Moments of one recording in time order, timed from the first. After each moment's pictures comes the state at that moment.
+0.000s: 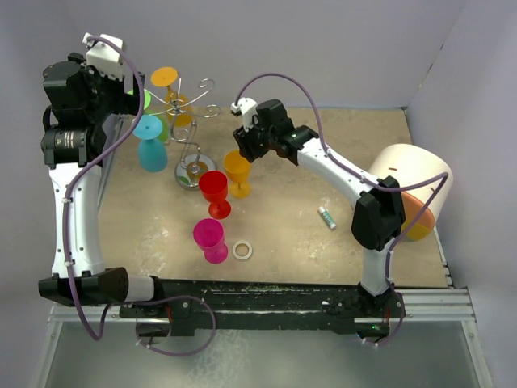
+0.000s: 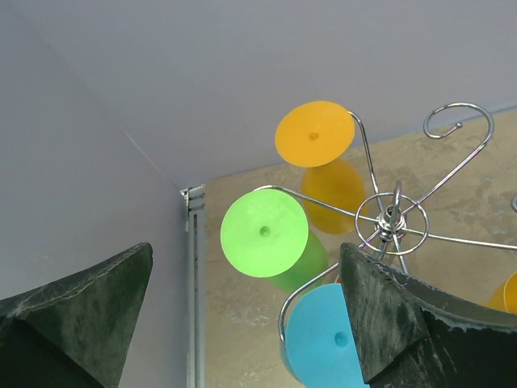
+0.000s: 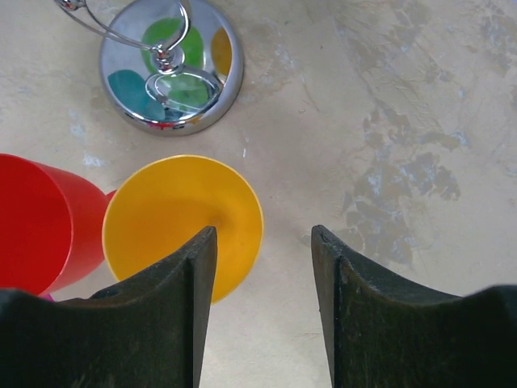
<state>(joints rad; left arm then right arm) 0.09 1.36 1.82 -0.61 0.15 0.28 0.65 1.94 1.78 -0.46 -0.13 -0.12</state>
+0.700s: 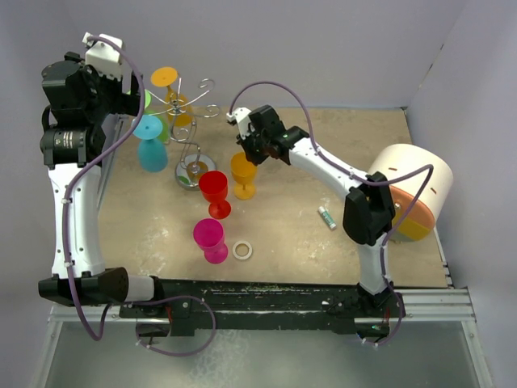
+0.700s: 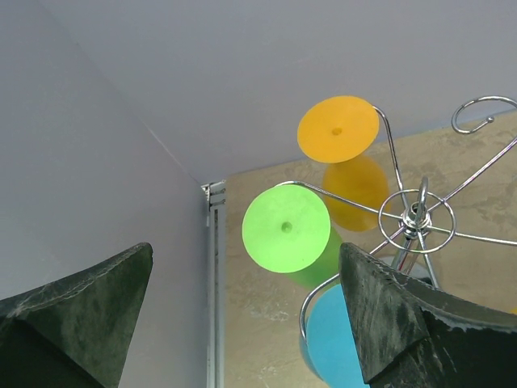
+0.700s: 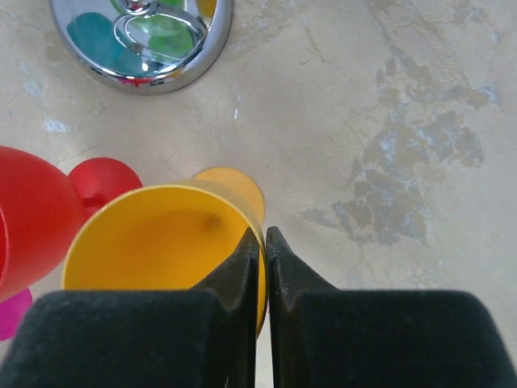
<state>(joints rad) 0.09 1.36 1.82 -0.62 0.09 0.32 0.67 2.03 1.84 -0.56 -0.08 -0.13</state>
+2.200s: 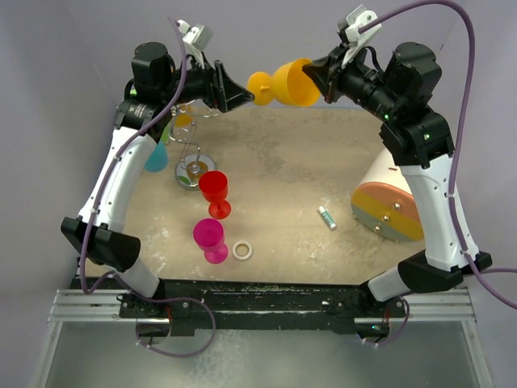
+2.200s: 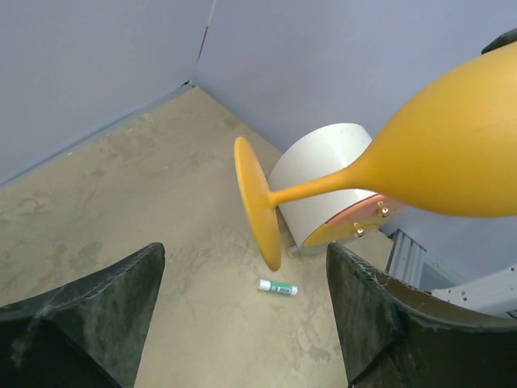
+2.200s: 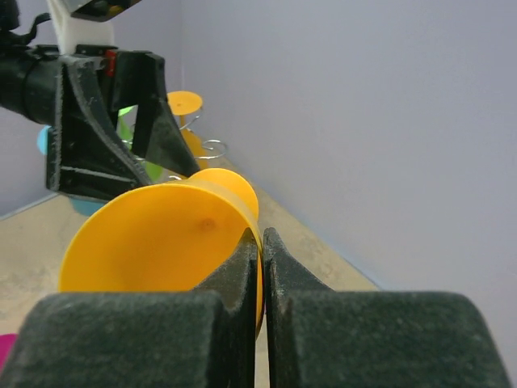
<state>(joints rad) -0.30 1.64 1.95 -0.39 0.76 -0.34 0.44 1.49 2.15 -0.59 -0.29 -0.15</state>
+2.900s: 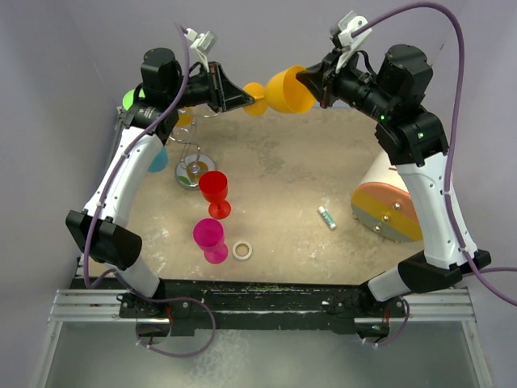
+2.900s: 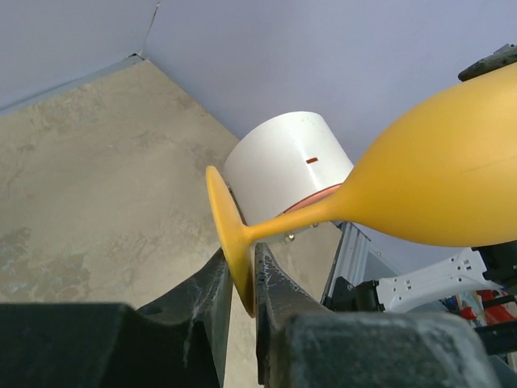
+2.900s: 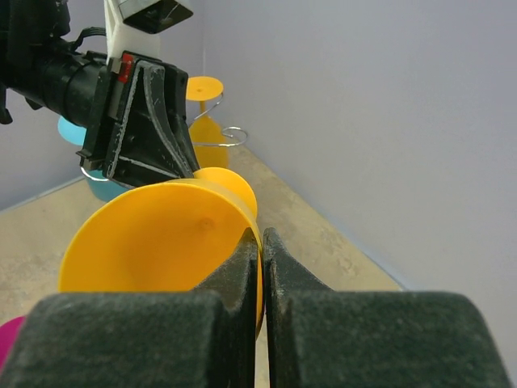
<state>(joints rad) -0.30 1.66 1.87 -0.27 0.86 -0.51 0.44 1.49 2.11 -0.59 -0.36 -0.13</state>
